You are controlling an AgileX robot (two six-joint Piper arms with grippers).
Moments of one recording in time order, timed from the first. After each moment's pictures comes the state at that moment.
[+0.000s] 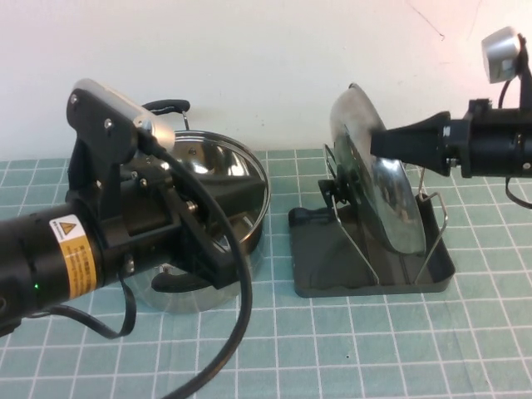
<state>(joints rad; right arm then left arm) 0.08 1.74 -1.11 1.61 1.09 -1.27 -0.44 1.12 -0.77 1.52 -0.46 -1.60</state>
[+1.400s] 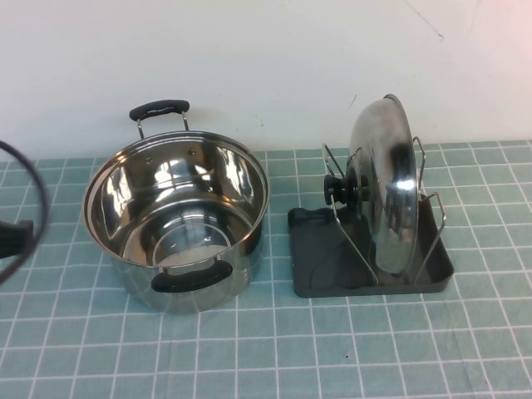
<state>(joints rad) 0.01 1.30 -1.44 0.38 1.31 -0.96 -0.44 0.89 -0.77 0.93 0.75 -0.99</state>
